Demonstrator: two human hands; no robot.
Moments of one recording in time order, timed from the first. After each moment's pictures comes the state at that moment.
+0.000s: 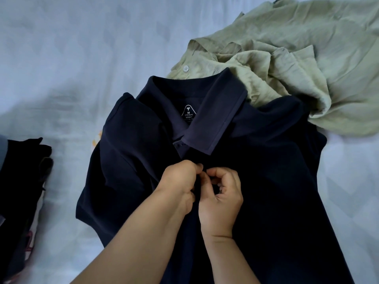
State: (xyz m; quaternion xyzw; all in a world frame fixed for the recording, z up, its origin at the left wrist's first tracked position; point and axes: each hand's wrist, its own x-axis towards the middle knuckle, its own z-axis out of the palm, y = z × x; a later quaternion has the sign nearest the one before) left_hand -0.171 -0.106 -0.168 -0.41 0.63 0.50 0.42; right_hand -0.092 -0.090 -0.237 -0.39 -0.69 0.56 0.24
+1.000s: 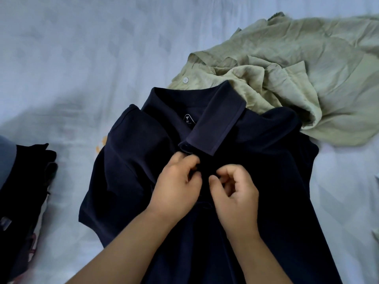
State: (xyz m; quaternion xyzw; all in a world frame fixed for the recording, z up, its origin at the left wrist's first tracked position) left_hand -0.163 -0.136 -0.173 0.12 0.89 0.37 0.23; right_hand -0.089 -0.042 -0.203 -0.34 -0.73 0.59 0.10
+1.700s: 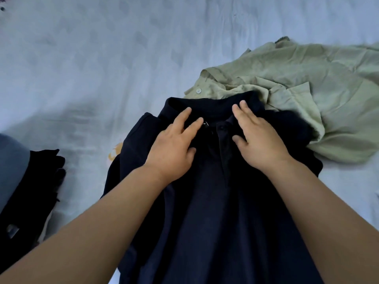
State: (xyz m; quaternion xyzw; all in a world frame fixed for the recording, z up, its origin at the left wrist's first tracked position) left_hand -0.250 -0.148 -0.176 0.32 0.92 0.18 0.14; right_hand -0.192 0.046 -0.184 -0.11 -0.97 0.22 -0.09
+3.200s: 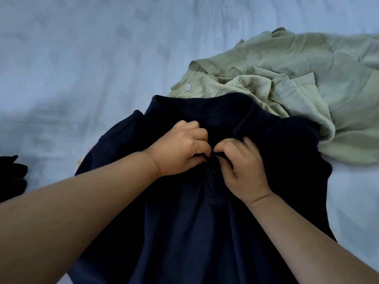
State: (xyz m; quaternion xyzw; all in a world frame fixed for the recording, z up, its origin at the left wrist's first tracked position) left_hand -0.281 -0.118 -0.234 0.61 0.77 0.16 0.03; right_hand -0.161 0.028 -0.270 0.00 -0.93 0.30 0.19
